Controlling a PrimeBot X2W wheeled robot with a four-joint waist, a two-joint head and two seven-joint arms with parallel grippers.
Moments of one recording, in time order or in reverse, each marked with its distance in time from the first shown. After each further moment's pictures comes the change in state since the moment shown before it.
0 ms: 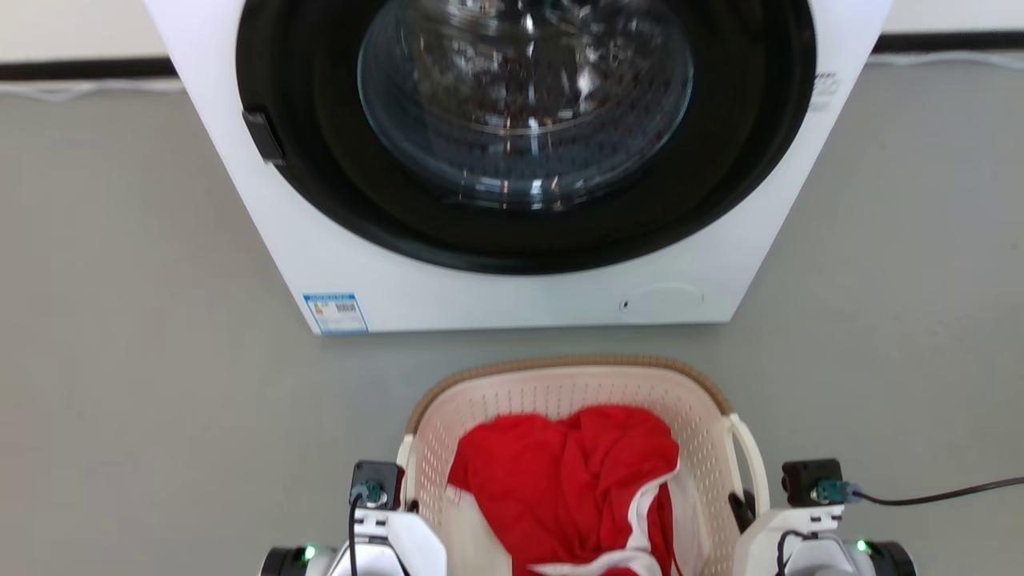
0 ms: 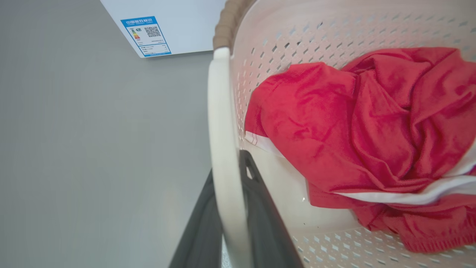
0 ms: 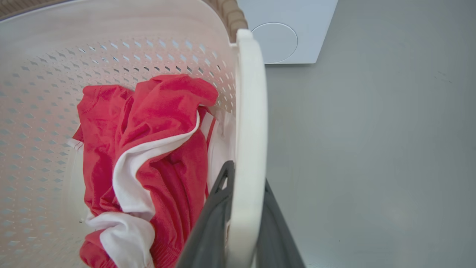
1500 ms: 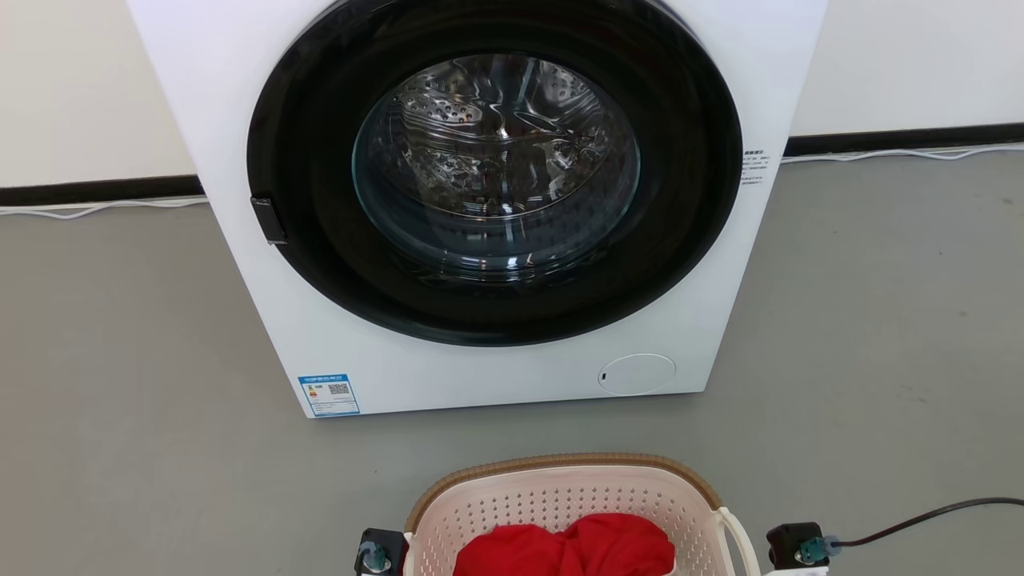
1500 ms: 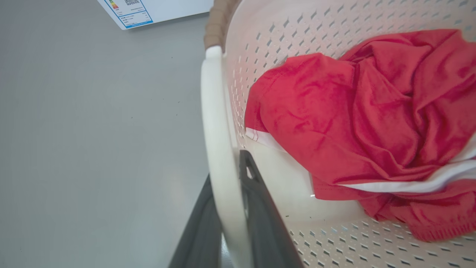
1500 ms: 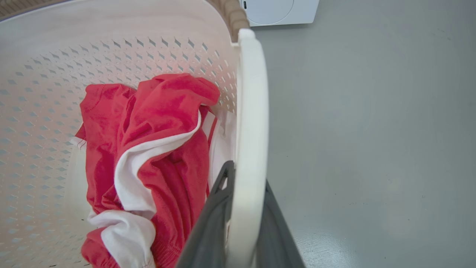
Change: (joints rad) left arm 0.090 0.005 -0.149 0.054 -0.106 -0.063 0.141; right arm 0.104 0.000 0.190 0.012 0.182 -0.002 0.158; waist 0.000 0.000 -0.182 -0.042
